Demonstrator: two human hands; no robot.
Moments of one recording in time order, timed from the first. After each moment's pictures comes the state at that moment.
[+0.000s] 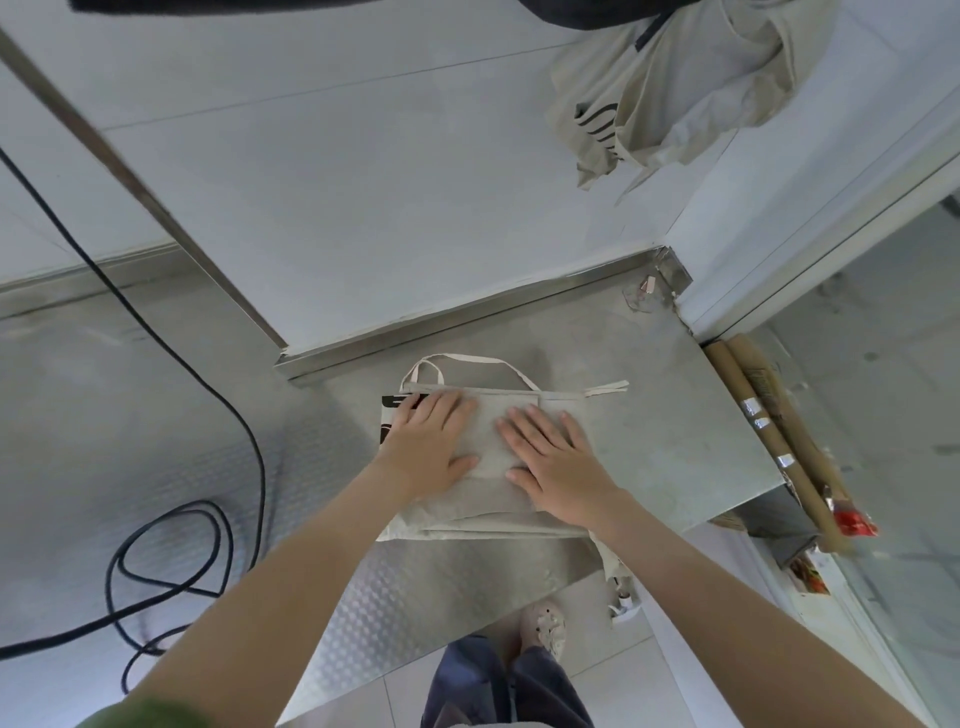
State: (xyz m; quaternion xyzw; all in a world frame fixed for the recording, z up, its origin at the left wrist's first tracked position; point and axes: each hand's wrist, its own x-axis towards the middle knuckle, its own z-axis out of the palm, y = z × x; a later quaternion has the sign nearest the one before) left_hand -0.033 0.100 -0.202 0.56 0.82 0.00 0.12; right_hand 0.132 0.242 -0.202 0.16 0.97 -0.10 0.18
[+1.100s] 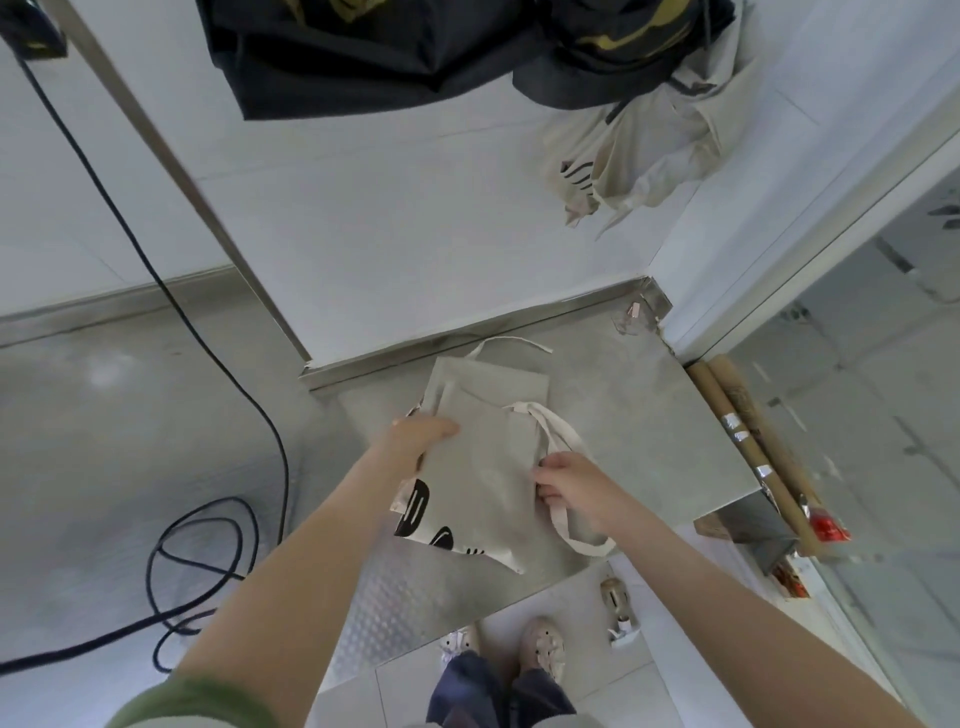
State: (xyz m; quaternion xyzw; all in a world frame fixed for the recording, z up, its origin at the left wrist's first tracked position) left_hand -0.039 0.110 -0.141 -0.07 0.75 0.41 0.51; right_hand 0.145 0.235 -0.153 0.46 0.60 -0.65 0.13
